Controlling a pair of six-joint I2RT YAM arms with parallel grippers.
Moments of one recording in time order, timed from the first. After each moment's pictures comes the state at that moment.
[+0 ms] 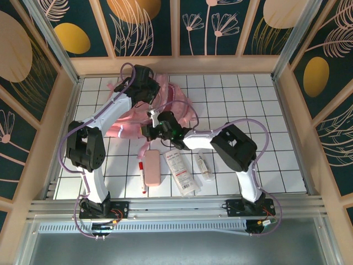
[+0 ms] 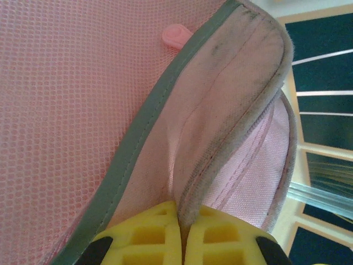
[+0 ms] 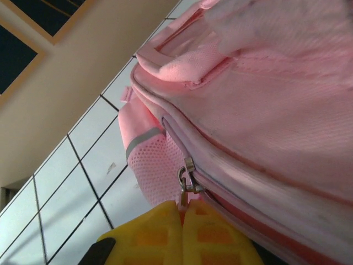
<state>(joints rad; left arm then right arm) -0.39 1.88 1.60 -0.42 0.08 -1.38 0.92 2.08 1.22 0.49 -0.24 0.50</state>
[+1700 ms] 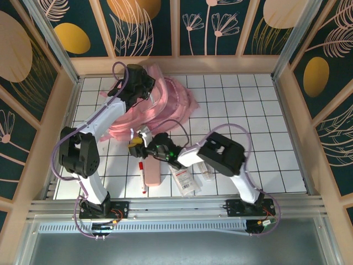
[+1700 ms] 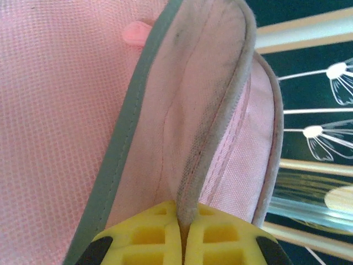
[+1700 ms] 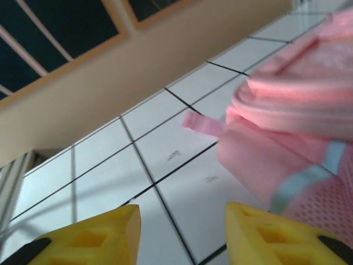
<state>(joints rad) -0.37 1.77 1.48 -0.22 0.06 -1.34 1.07 2.07 1.01 0.91 -0.17 0.33</state>
